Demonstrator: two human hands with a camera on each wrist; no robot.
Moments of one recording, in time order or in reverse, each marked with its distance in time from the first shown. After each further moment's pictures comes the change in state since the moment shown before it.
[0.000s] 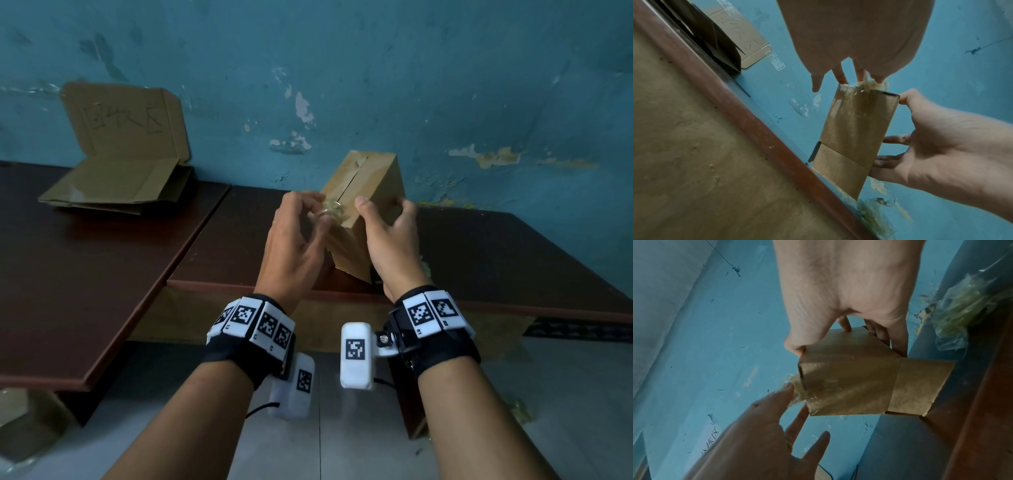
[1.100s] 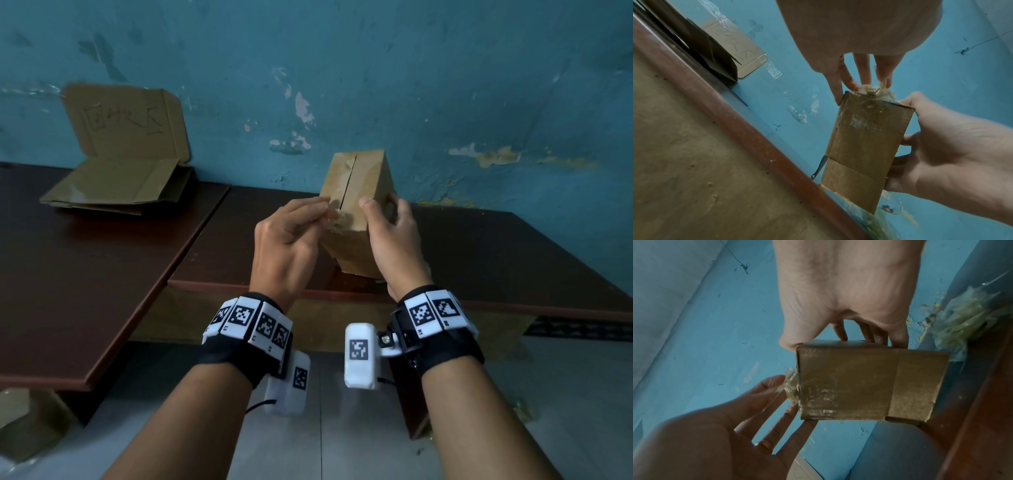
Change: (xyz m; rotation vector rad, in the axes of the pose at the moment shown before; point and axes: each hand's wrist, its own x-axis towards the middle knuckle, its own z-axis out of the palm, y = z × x) left_hand -0.002 0.011 -0.005 -0.073 0.093 0.007; right_hand 0.000 -0.002 -0.005 -0.051 -0.057 -0.030
